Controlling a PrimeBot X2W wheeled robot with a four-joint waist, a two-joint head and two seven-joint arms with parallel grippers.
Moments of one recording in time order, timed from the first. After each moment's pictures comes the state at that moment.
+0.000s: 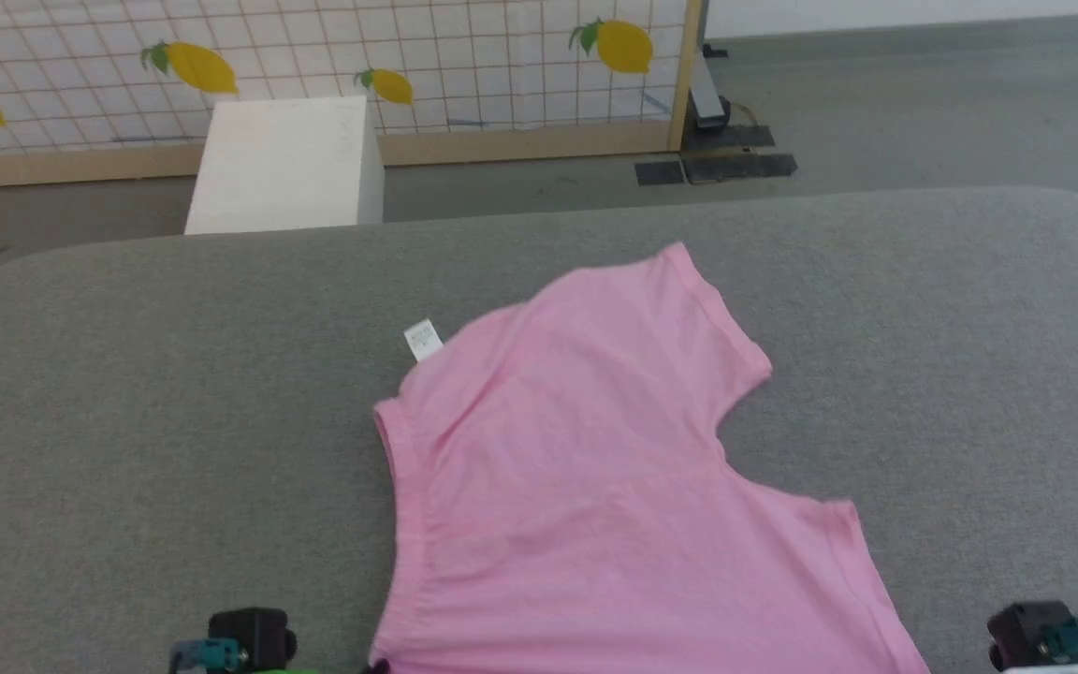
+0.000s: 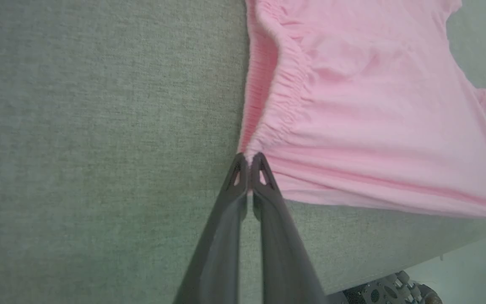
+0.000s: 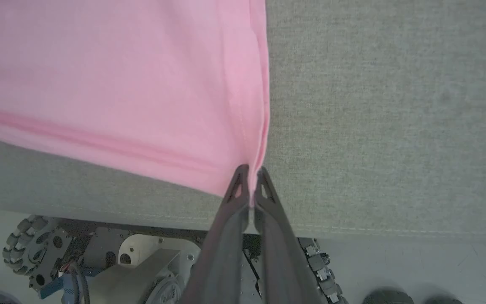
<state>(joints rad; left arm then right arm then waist) 0.20 0.39 -0.39 -0.13 -0.77 0.25 0.34 0.34 -0.11 -0.11 -0.27 0.26 0.13 0.90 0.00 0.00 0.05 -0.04</state>
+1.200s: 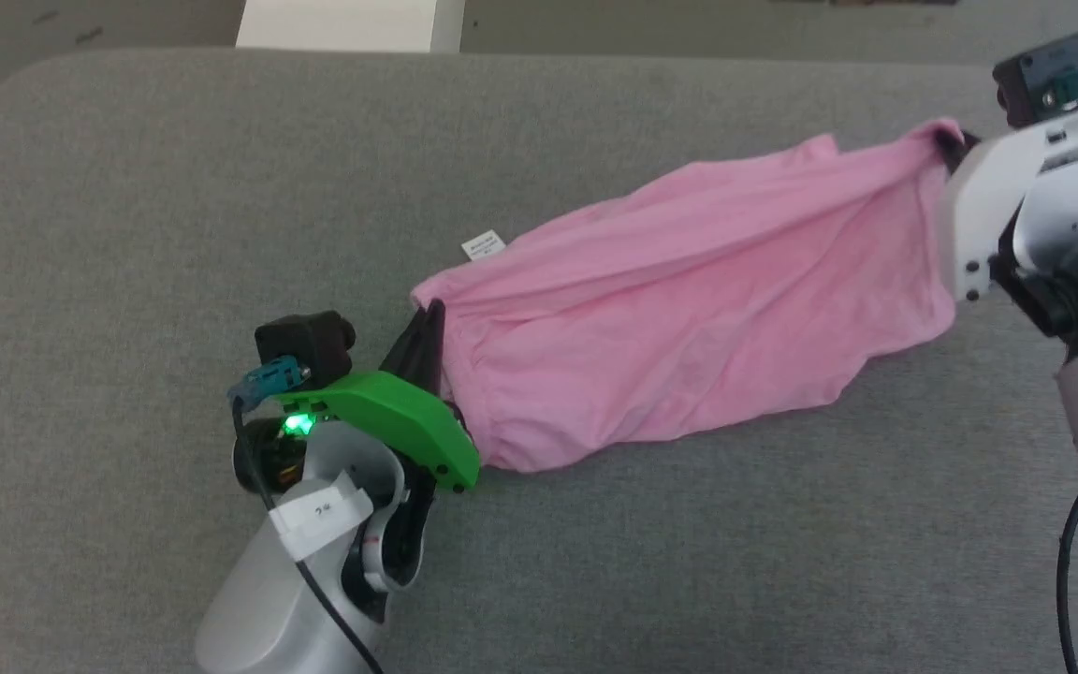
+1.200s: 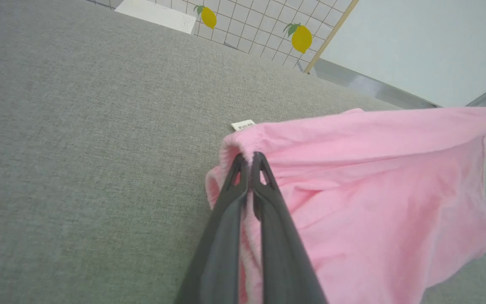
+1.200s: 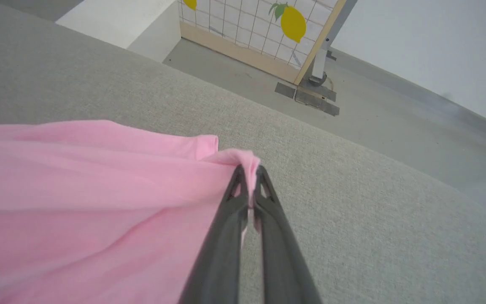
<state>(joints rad) -0.36 0.15 -0.40 0.16 -0.64 0.18 0.04 -0.76 -0.33 0.16 0.44 0.16 0.13 0.50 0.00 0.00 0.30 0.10</state>
